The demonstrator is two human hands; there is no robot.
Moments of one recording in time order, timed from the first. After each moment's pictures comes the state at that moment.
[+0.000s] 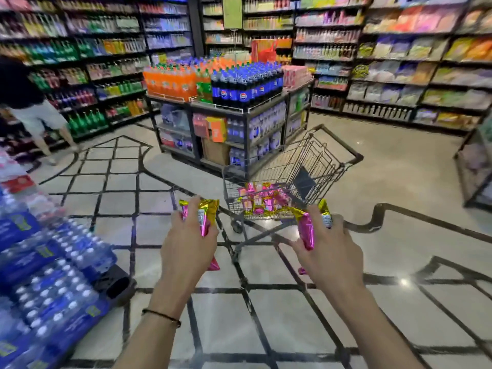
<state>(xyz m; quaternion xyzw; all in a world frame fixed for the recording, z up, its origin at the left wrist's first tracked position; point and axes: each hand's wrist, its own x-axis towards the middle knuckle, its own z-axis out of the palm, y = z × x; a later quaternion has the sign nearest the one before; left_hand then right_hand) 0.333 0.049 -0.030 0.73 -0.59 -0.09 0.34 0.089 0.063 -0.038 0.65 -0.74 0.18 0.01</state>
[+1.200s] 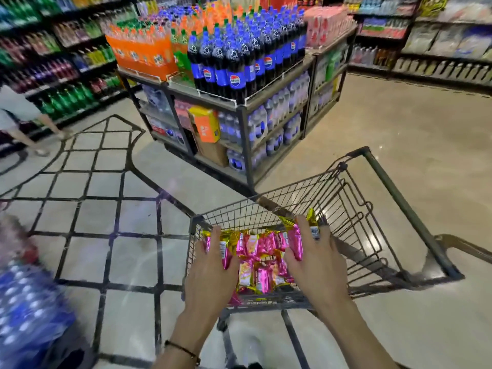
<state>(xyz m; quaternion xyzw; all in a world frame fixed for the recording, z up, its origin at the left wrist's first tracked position) 0.157 -0.627 -0.113 0.79 -0.55 -0.19 0.20 -0.045 -0.661 -0.119 0.69 -0.70 0.15 -0.11</state>
